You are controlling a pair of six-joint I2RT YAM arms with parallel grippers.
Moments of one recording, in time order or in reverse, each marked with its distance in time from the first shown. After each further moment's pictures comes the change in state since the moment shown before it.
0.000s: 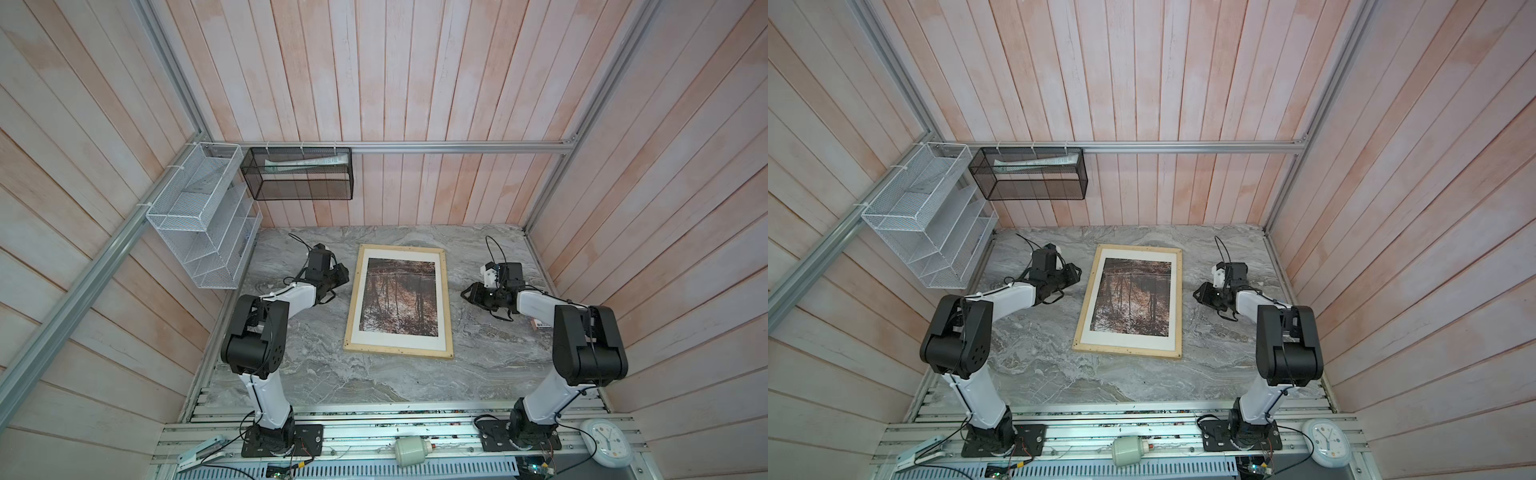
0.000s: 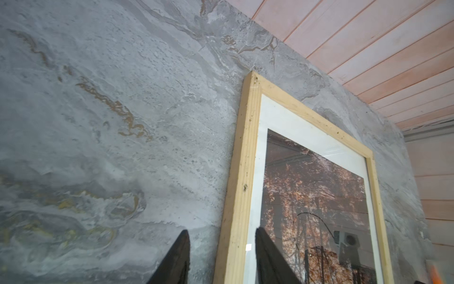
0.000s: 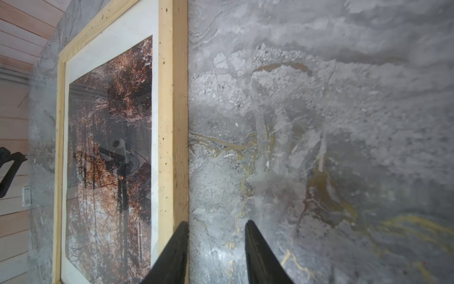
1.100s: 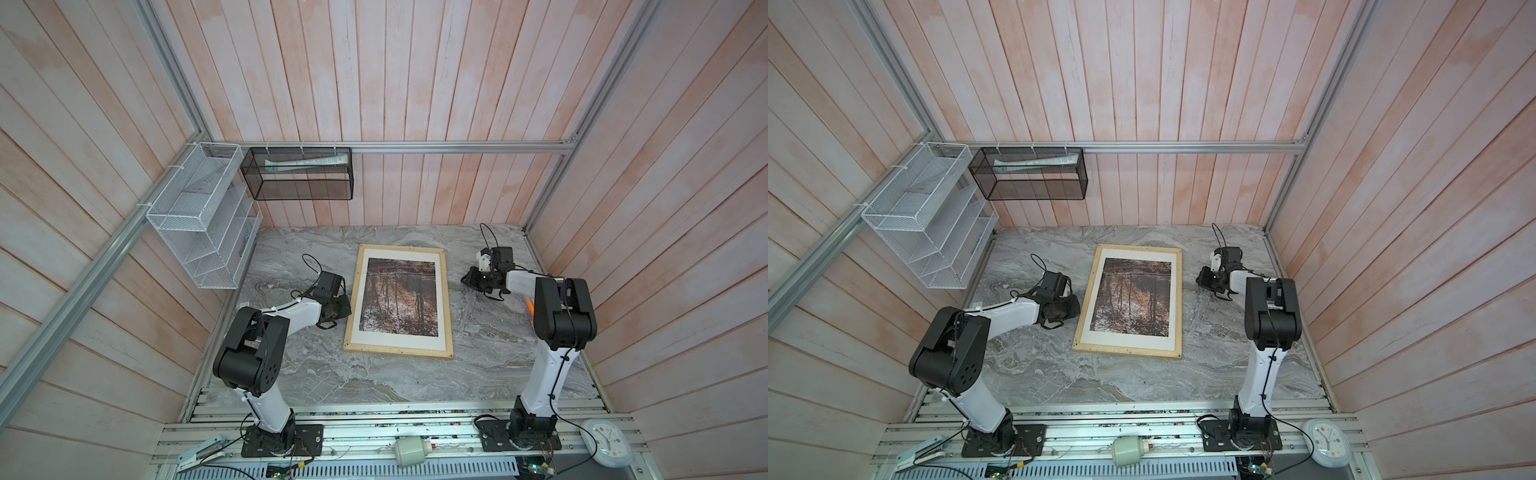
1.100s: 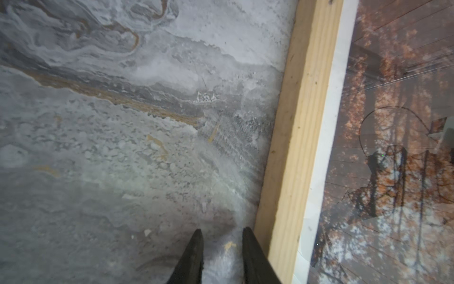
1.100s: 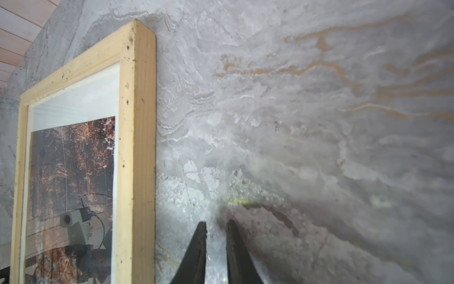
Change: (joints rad) left arm -0.109 -0.113 -0.184 -0.245 -0.065 0.036; right arm -0.002 0.321 0.328 0.003 0.025 -0.023
